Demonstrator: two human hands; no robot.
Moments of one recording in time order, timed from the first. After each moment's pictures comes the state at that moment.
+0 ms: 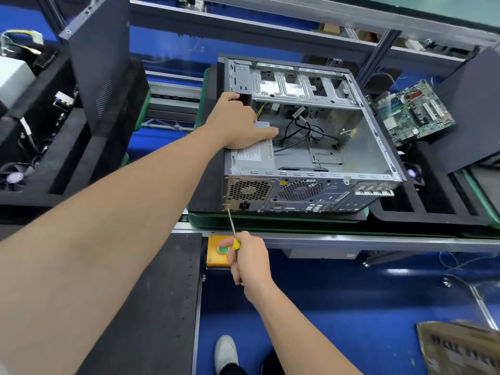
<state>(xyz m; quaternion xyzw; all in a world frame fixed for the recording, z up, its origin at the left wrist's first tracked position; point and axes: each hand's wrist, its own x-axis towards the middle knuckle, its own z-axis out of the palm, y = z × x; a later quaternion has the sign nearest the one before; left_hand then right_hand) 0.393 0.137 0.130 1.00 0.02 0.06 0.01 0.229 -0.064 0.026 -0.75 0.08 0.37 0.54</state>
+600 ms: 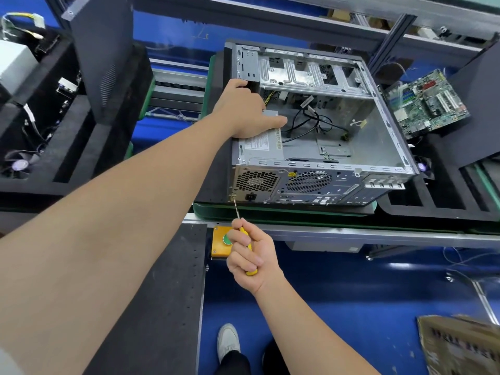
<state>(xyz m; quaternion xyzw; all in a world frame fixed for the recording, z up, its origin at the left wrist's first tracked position) 0.393 0.135 0.132 1.00 0.03 0.05 0.01 0.231 -0.074 0.011 -0.12 0.20 0.56 0.79</state>
